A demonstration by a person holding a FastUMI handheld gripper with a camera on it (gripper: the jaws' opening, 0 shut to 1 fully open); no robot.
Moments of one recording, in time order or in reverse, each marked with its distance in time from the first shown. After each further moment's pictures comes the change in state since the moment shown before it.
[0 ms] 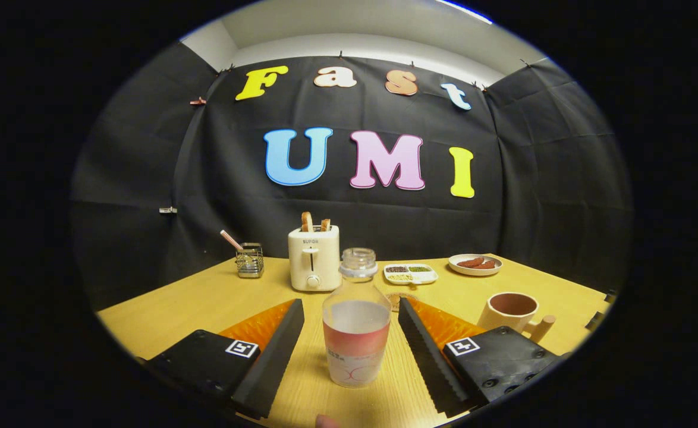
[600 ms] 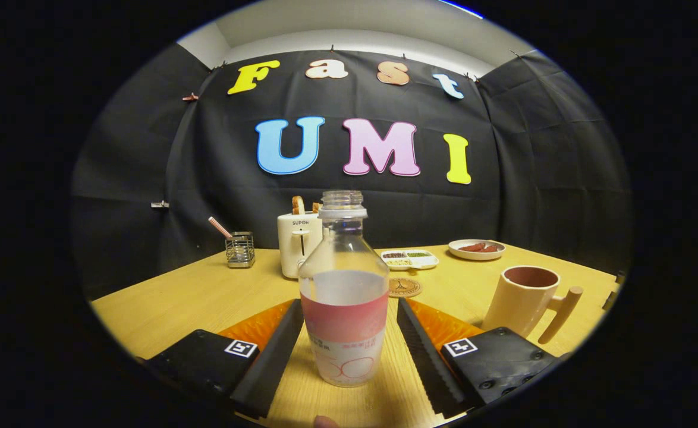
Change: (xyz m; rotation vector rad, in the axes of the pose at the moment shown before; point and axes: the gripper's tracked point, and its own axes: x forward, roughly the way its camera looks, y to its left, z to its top) arm 0.015 -0.013 -0.034 0.044 0.023 -0.025
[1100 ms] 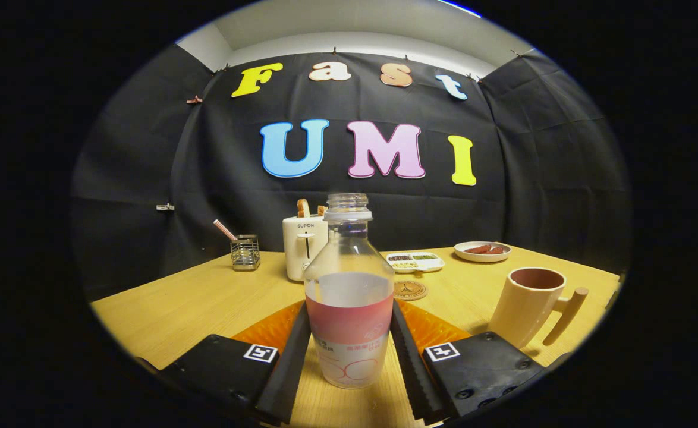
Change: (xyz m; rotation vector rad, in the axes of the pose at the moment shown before) arm 0.002 0.006 0.002 -0.006 -0.009 0.029
